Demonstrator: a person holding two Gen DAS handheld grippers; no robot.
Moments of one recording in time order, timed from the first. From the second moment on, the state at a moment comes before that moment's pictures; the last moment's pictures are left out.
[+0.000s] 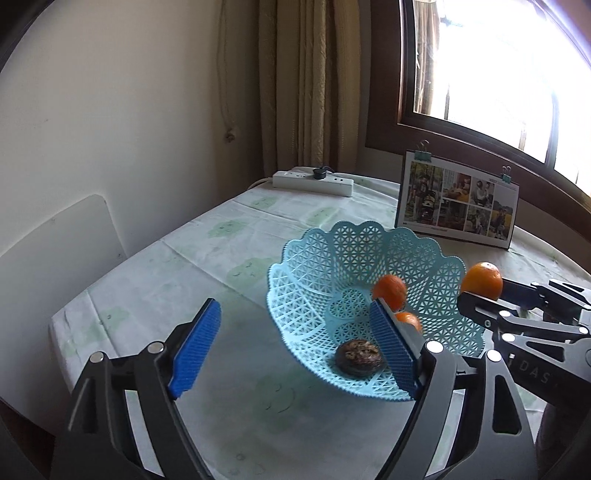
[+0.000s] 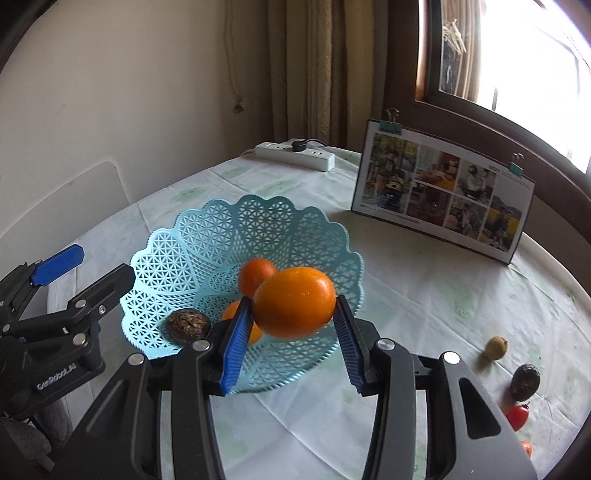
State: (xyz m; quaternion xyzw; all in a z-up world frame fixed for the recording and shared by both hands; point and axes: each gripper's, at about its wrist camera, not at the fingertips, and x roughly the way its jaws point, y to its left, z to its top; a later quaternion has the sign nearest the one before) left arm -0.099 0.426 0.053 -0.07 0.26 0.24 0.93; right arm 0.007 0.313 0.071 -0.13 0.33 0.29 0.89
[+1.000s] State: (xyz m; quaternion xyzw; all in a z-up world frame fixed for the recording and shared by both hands) left arm -0.102 0.413 0.053 -0.06 0.26 0.25 0.93; right arm -0.018 0.309 0.076 -0.15 0.31 0.28 0.90
